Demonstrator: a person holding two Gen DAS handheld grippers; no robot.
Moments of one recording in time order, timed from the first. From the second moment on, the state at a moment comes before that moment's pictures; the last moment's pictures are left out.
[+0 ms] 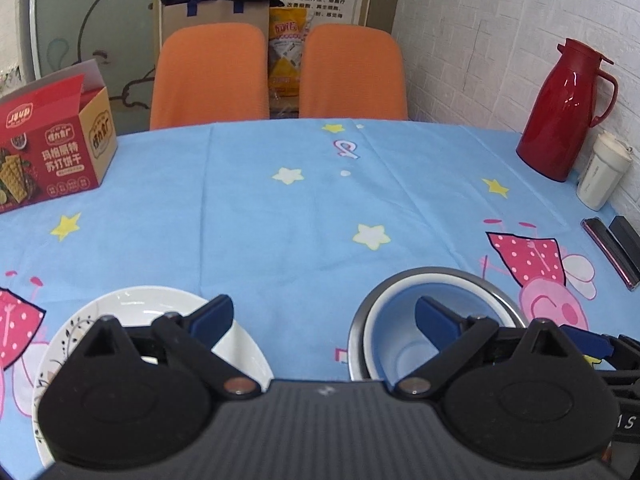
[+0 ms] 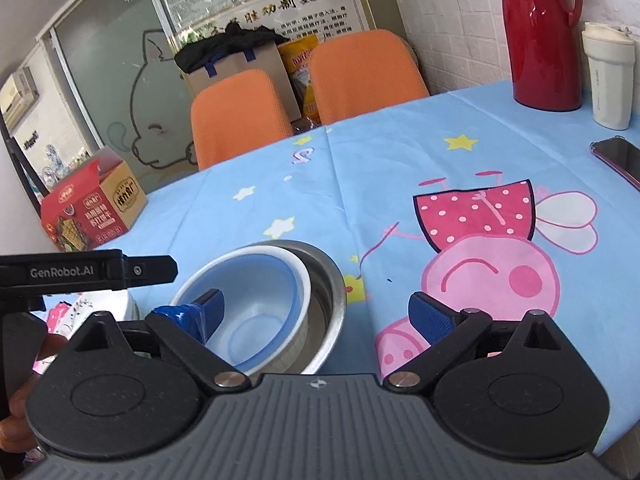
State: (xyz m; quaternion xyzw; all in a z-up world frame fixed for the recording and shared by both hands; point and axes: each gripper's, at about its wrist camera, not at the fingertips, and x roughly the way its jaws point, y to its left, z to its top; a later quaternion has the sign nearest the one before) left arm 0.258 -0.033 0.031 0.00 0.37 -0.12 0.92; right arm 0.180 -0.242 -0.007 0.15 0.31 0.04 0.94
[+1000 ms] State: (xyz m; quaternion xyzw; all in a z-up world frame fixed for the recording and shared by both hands) left arm 0.317 -0.063 0.010 0.07 0.50 -0.30 0.81; right arm 0.200 -0.215 -0.027 0.09 0.38 0.04 0.92
